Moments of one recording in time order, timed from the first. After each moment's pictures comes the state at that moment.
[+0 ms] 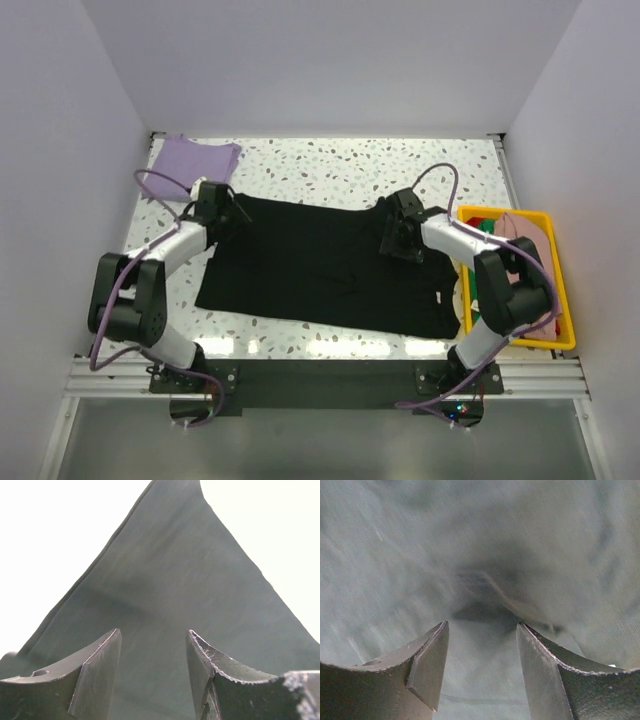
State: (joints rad) left arm -0.16 1.51 0.84 -0.19 -0.14 -0.80; right arm 0.38 1.62 0.98 -0.57 0.19 0.63
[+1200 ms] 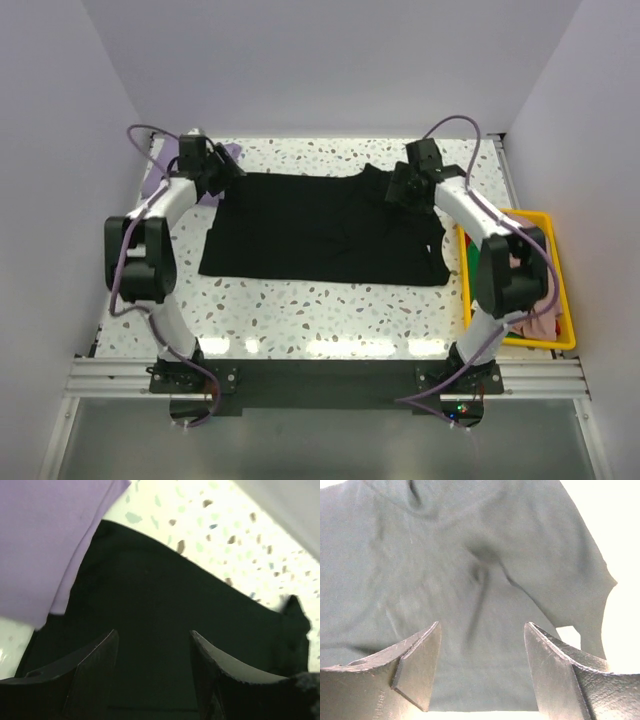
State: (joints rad) left arm -0.01 1.92 1.37 -0.17 0.15 -0.63; right arm 0.25 1.82 1.44 -0.61 0.14 0.51
